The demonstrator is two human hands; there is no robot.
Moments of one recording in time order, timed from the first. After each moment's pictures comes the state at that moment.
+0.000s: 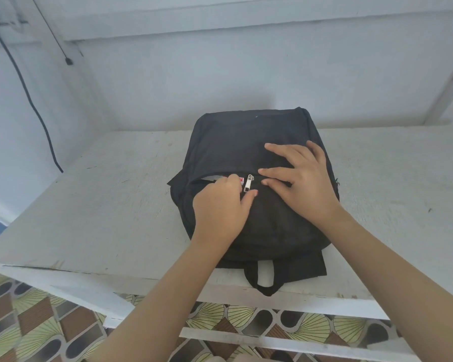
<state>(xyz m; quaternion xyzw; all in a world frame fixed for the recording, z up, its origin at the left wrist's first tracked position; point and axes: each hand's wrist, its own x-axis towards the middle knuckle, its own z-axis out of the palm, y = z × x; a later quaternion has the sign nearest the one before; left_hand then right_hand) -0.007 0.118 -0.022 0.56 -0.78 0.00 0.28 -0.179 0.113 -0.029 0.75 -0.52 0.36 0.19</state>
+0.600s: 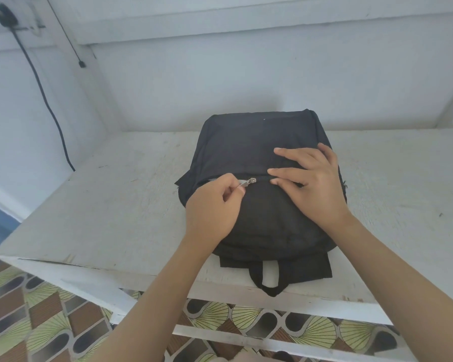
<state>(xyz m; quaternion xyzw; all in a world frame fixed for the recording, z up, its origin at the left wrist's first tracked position) 0.016 0.125 -0.011 0.56 -0.74 -0.15 0.34 -0.178 0.116 -0.031 0.73 -0.51 0.43 0.17</state>
